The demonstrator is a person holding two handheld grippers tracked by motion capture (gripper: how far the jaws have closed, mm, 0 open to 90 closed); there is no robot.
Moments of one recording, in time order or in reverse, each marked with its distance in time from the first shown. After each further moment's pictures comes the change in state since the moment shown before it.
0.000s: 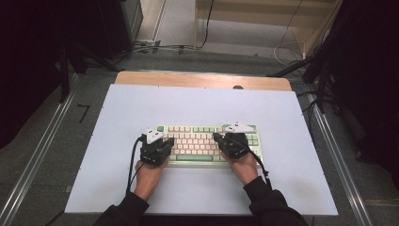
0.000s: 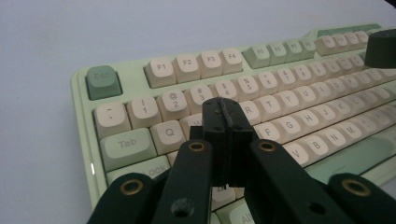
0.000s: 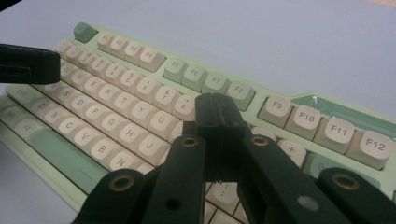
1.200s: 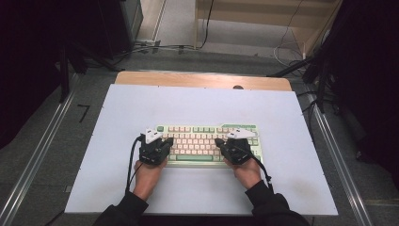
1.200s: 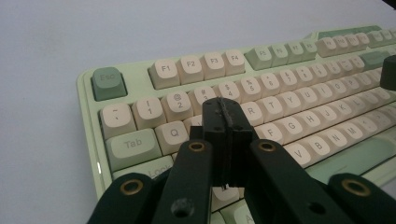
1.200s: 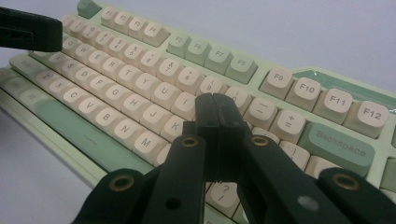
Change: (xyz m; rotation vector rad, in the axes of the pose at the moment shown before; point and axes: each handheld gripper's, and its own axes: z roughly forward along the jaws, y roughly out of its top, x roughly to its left) left arm 0.001 0.000 -0.001 -0.003 -0.005 0.002; right arm 0.001 -0.013 -0.010 0.028 -0.001 -0.025
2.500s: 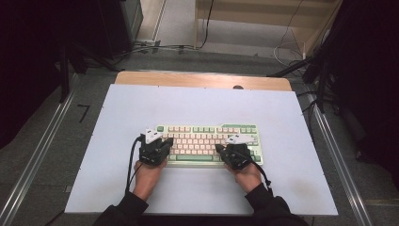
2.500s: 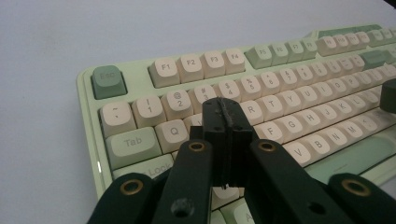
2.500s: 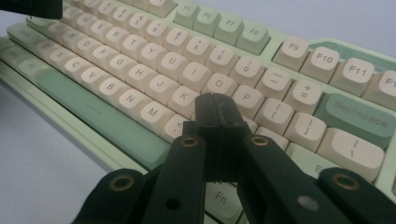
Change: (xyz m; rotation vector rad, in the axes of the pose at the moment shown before) left arm 0.000 0.000 0.000 0.002 0.001 -0.002; right arm 0.005 -0.014 0.001 0.044 0.005 -0.017
